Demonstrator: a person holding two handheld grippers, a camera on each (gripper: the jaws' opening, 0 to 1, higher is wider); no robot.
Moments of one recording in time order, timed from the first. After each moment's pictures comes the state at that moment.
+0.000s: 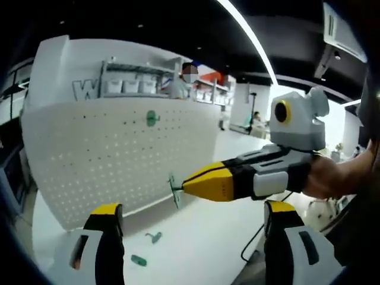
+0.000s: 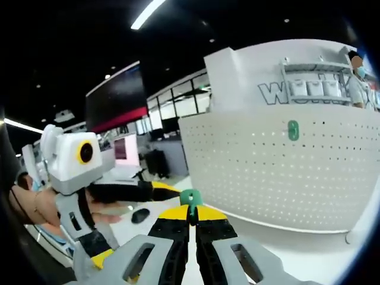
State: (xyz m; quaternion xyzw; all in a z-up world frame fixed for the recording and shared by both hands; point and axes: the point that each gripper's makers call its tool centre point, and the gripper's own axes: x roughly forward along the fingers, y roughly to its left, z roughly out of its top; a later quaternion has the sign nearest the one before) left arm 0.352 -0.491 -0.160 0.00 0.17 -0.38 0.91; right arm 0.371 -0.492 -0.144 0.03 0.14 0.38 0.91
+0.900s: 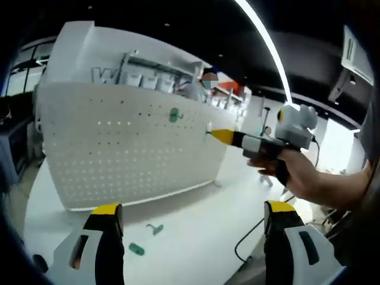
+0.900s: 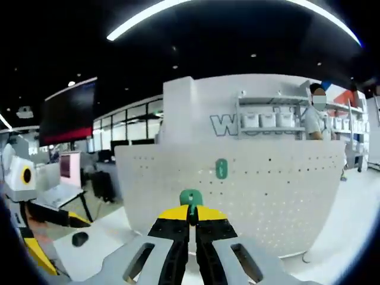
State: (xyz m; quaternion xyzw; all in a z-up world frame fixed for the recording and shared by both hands) left arm 0.352 -0.457 -0.168 -0.07 0.18 -0.34 0.92; right arm 0.460 -0.591 -0.104 0.01 0.02 0.18 0.98
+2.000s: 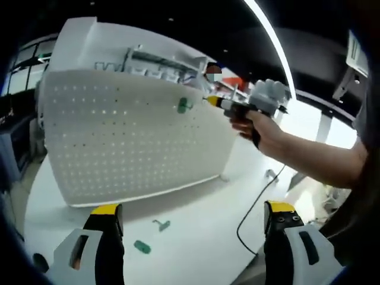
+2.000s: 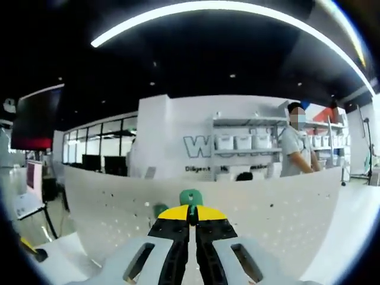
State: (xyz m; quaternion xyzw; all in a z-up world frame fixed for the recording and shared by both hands) left arm 0.367 -0.450 -0.191 -0.06 0.20 -0.33 0.92; right arm 0.571 -0.634 -0.070 0.00 -0.05 0.09 0.99
